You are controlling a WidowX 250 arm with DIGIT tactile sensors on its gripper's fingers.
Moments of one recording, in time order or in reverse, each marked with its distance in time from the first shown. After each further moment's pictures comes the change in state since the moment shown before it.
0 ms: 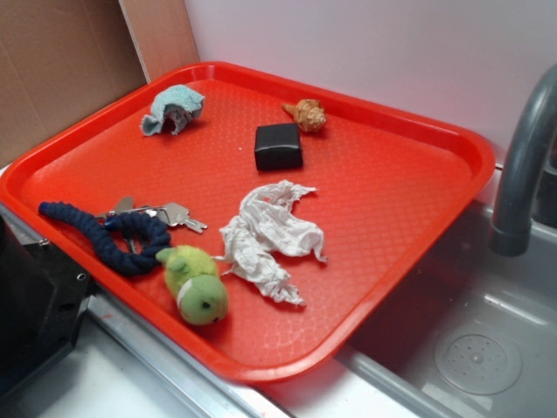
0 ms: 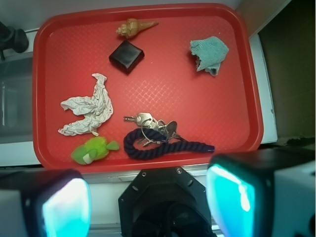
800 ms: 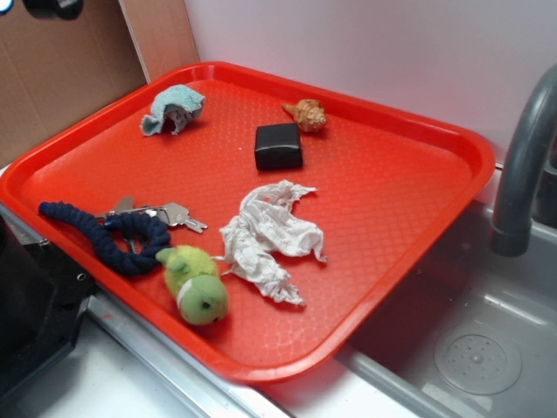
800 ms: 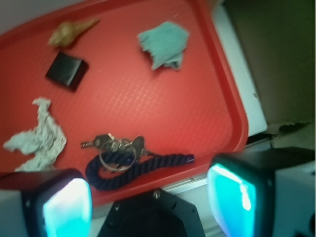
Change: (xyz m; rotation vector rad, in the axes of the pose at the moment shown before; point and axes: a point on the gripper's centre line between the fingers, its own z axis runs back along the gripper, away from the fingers) arm 0.033 0.072 -0.051 0.041 -0.019 0.306
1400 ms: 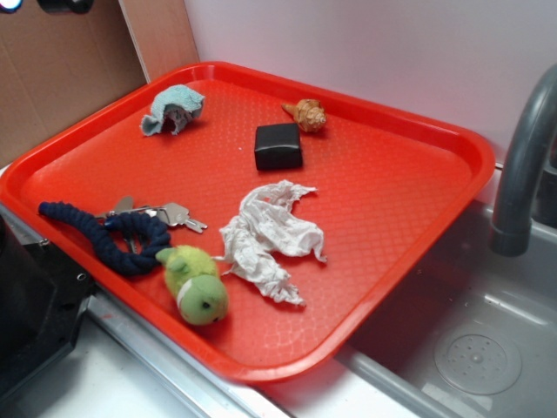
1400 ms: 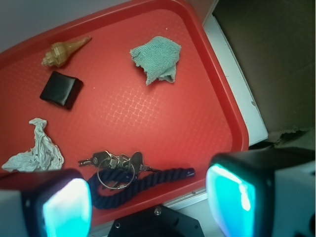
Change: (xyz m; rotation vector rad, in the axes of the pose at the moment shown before) arm 0.003 0.003 -0.001 0.010 -0.015 0.027
